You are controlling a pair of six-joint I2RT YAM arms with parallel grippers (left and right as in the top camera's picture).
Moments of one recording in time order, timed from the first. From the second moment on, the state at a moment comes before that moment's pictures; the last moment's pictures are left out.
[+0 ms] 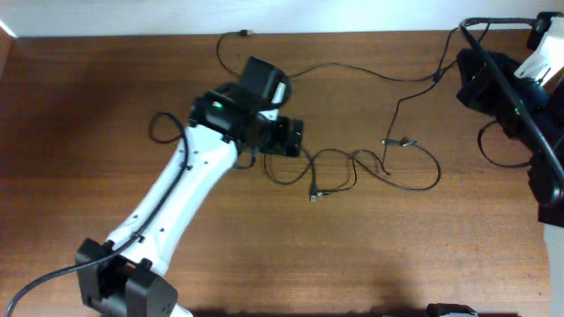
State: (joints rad) left arm -0.47 1.70 1.61 -1.05 0.05 -0.27; right arm -0.05 1.24 1.63 -0.77 -0.33 0.47
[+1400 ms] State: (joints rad) left arm -0.80 2.19 1.61 -0.77 0.01 0.25; right arm -0.05 1.30 1.63 -0.87 -0.17 0.41
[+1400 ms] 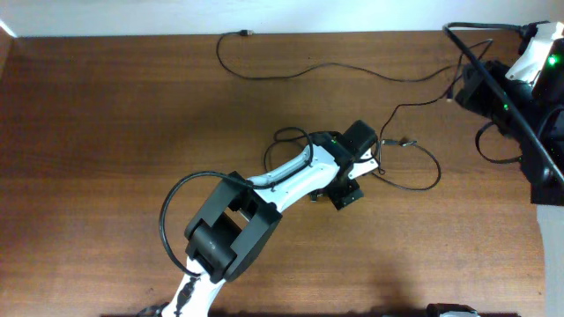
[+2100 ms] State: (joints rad) left arm -0.80 2.19 1.61 -0.75 -0.14 0.27; right arm -0.05 1.30 1.63 -0.91 -0.08 0.41
